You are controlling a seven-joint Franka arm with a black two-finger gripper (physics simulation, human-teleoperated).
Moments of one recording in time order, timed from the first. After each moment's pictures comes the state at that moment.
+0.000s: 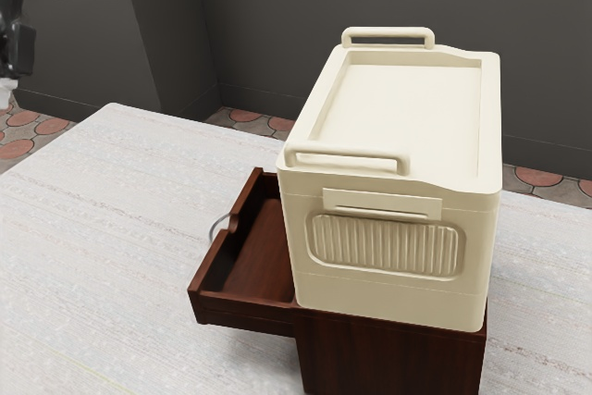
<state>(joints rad) -0.35 -0.07 0.51 -1.33 0.12 0.62 0.06</state>
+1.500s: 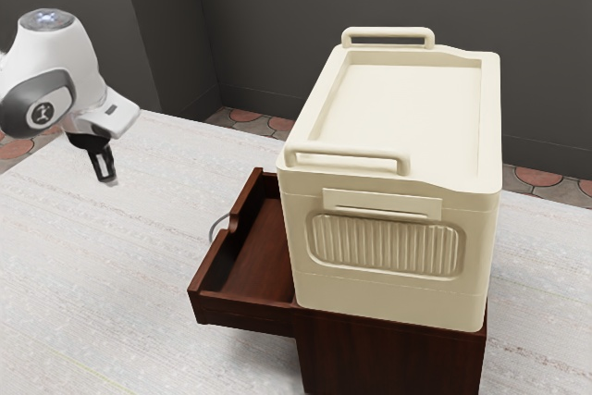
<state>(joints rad) -0.34 -0.31 0.48 -2.30 0.39 2.18 0.64</state>
